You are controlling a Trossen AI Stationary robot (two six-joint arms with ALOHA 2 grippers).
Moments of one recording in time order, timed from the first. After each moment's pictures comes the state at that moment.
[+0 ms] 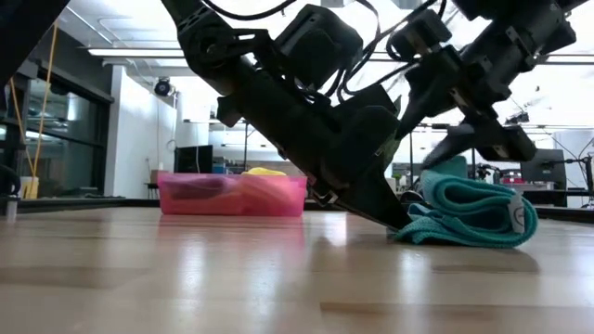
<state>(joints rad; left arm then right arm) -0.03 2.21 1.26 0.21 -0.04 -0.18 0.25 1.39 0.66 -0.05 0.08 1.47</state>
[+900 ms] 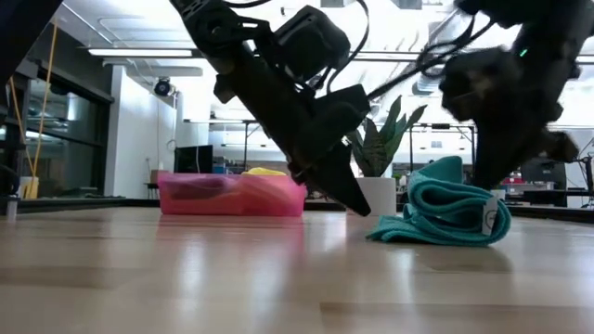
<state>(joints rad) 0.05 2.09 1.25 0.00 -0.02 -0.11 0.31 1.33 0.66 -0.41 0.13 1.31</state>
